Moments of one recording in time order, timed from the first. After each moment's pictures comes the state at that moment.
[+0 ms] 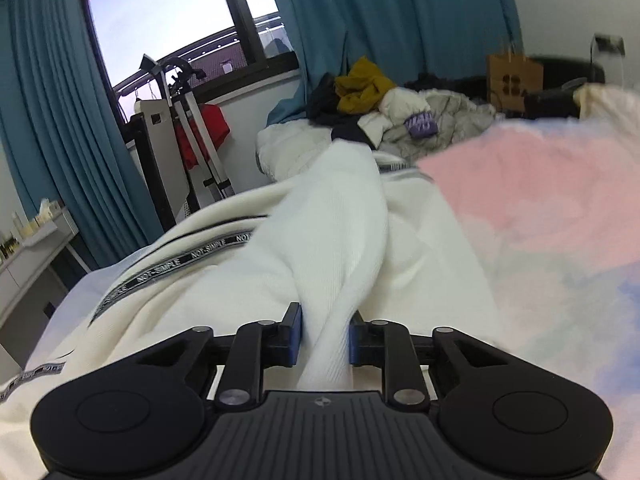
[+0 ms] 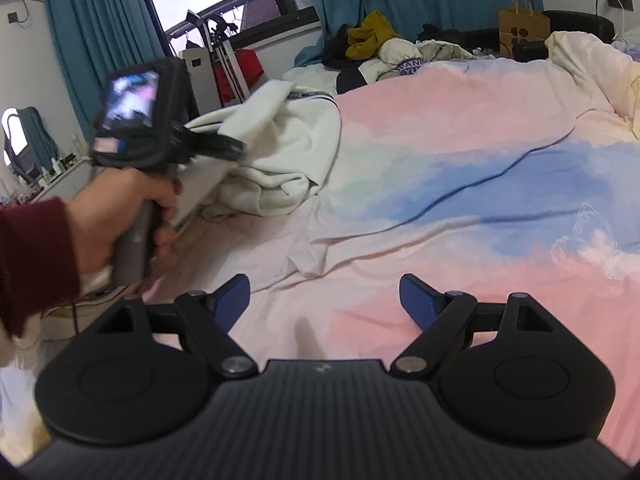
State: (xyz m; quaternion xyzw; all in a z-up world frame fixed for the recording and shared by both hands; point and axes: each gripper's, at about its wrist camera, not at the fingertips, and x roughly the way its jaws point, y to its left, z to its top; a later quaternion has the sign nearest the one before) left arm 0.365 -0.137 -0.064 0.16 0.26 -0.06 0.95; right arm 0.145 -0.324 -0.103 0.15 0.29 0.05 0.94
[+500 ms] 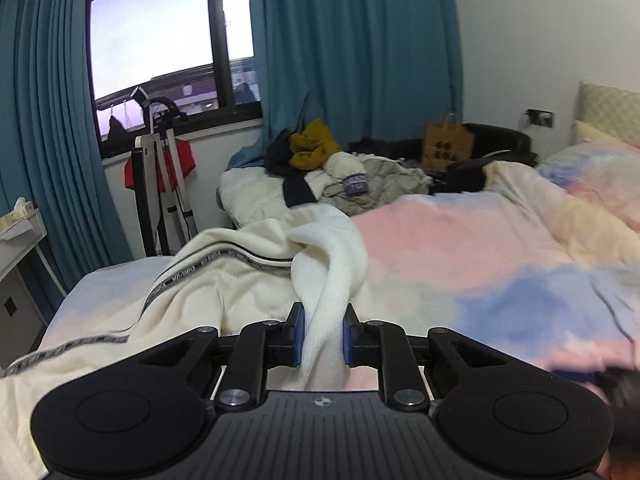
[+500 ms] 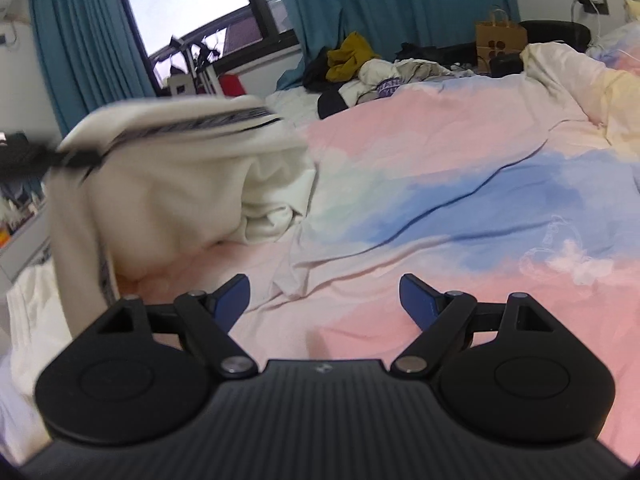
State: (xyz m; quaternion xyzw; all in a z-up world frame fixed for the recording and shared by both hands) left arm 0.157 -0.077 0.036 0.11 0.22 -0.16 0.96; right arm 0.123 -0.341 -0.081 0.17 0.25 0.02 0.95
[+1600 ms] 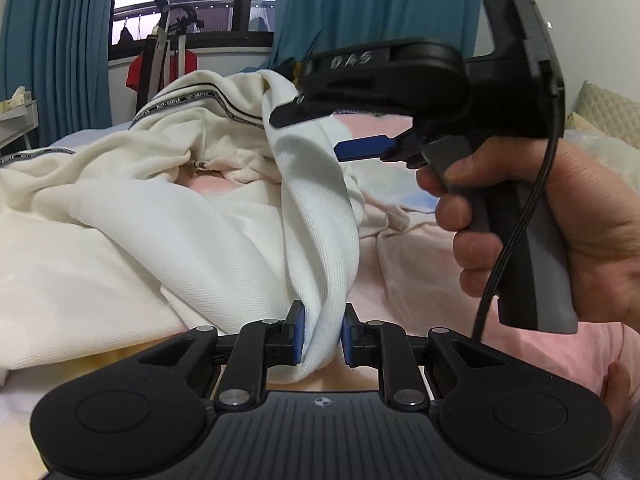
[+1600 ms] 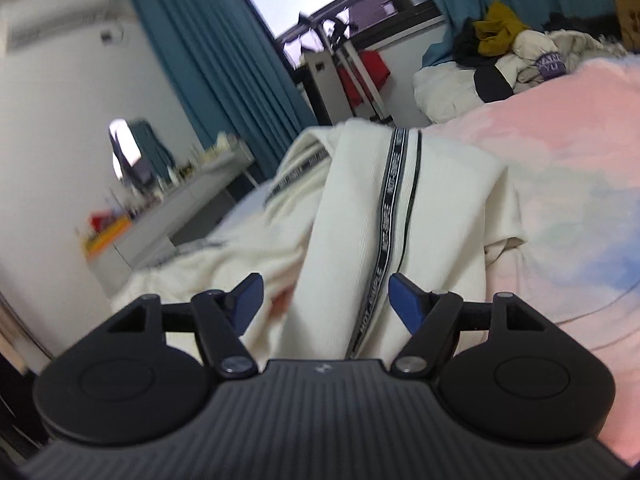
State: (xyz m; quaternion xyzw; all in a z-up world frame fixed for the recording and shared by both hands) left arm 0.088 -0.048 -0.104 0.02 0.30 -0.17 0.94; right arm 0.231 -0.244 -0.077 0.18 0.25 0.25 0.92
